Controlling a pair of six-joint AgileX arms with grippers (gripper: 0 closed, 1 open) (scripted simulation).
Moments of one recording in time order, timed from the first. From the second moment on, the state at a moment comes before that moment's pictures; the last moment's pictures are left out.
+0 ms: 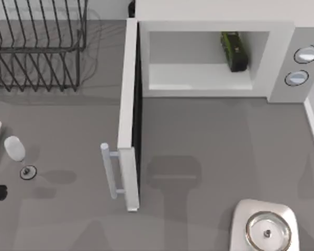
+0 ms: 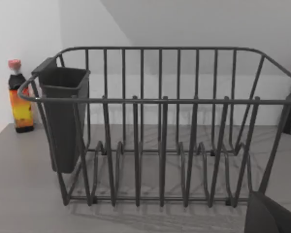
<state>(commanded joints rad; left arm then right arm) 0.00 0.00 0.00 0.00 0.00 0.00 0.00 0.00 0.00 0.00 0.00 0.00</state>
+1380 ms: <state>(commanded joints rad) -0.55 0.09 -0.01 0.09 -0.55 0.00 0.00 0.00 0.00 0.00 0.00 0.00</state>
